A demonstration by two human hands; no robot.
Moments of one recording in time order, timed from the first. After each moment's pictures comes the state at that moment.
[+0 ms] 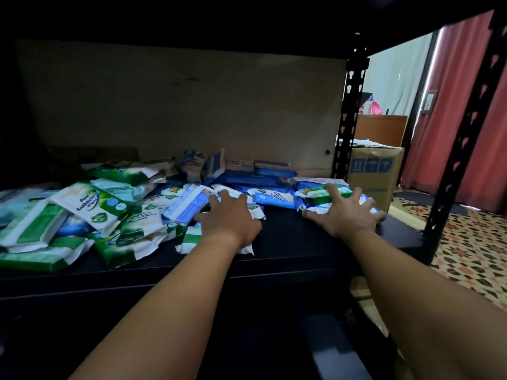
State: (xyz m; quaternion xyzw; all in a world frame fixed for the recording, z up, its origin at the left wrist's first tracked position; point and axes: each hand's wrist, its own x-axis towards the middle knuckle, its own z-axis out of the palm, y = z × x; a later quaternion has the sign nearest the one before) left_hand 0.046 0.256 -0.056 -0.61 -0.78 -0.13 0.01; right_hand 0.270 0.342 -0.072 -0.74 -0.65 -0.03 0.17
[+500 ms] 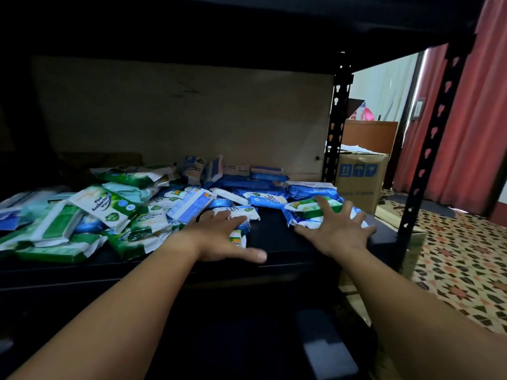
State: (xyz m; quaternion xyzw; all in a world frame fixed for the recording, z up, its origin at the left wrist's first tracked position) left_hand 0.011 0.198 -0.044 -0.73 -0.68 -0.04 -0.09; right_hand 0.273 0.276 -0.075 -0.73 -0.66 -0.04 0.17
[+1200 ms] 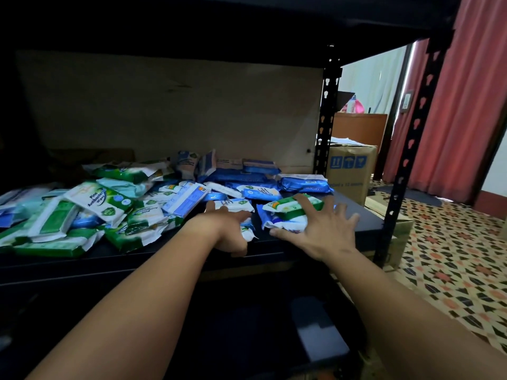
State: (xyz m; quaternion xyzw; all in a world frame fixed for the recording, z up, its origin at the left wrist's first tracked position) left_hand 0.045 0.199 -0.024 -0.70 -0.70 0.07 -0.11; right_hand 0.266 0.233 -0.078 -0.66 -0.72 -0.10 0.18
